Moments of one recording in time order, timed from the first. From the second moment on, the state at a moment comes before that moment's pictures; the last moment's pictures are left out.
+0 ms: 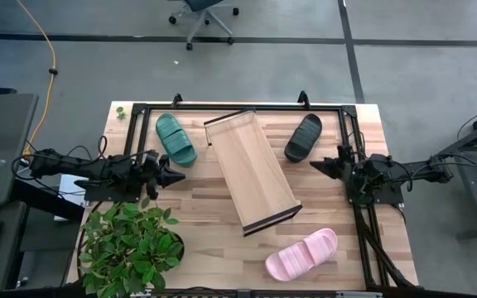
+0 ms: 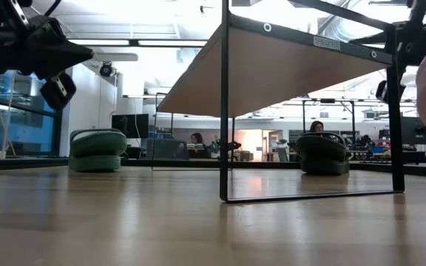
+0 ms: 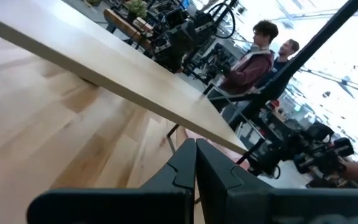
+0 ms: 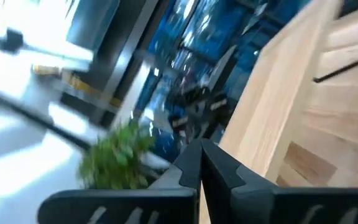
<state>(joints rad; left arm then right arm) -0.03 0.17 0.01 0.13 -0.12 -0.66 0.13 0.02 0.01 0.19 0.30 1.08</state>
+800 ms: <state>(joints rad) -0.03 0.17 0.01 0.10 -0.20 -0.65 0.13 0.19 0.54 -0.21 0.65 0.70</state>
